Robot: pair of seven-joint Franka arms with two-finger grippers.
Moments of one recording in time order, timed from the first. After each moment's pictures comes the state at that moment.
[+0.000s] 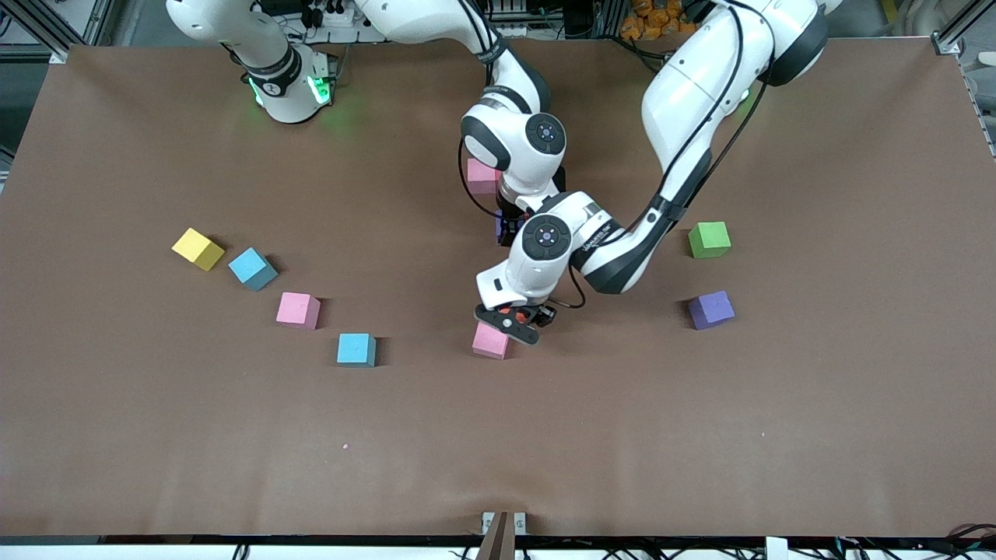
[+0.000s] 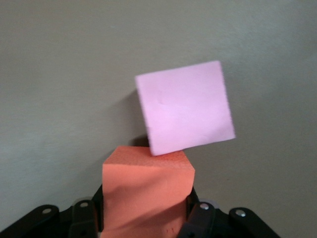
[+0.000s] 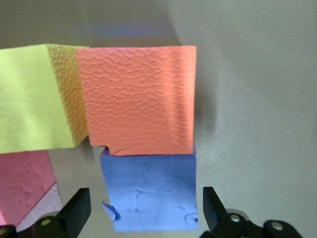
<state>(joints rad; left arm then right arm) -0.43 0.86 -0.34 -1.37 0.26 2.30 -0.36 1.19 0.74 -0.26 -1.56 0.10 2.09 -0.62</state>
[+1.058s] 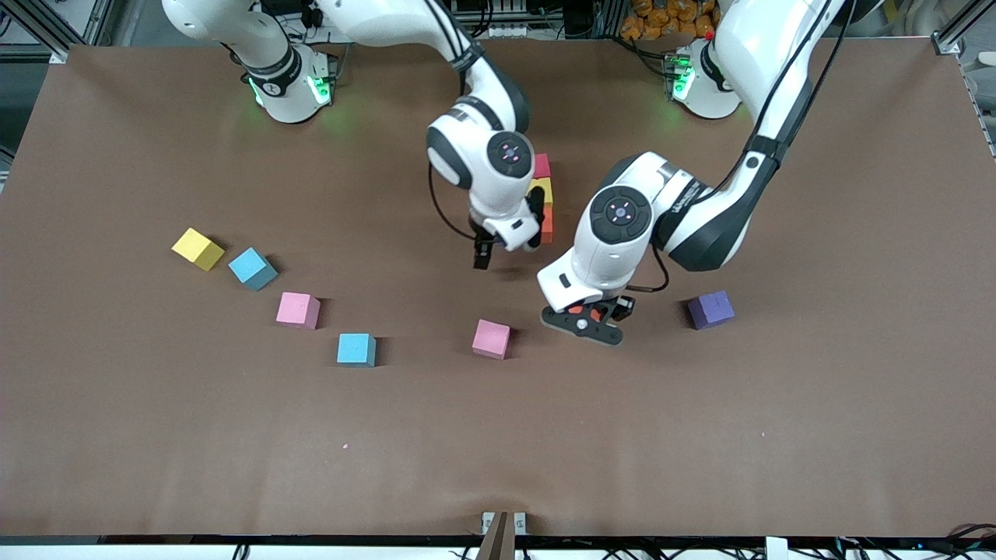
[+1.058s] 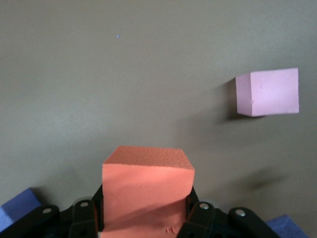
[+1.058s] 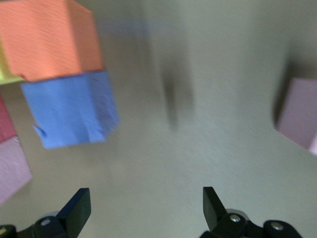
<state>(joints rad) -0.31 0.58 -0.35 -1.48 0.25 2.03 -0.36 1.04 0.64 -0.28 -1.55 0.10 2.02 -0.68</state>
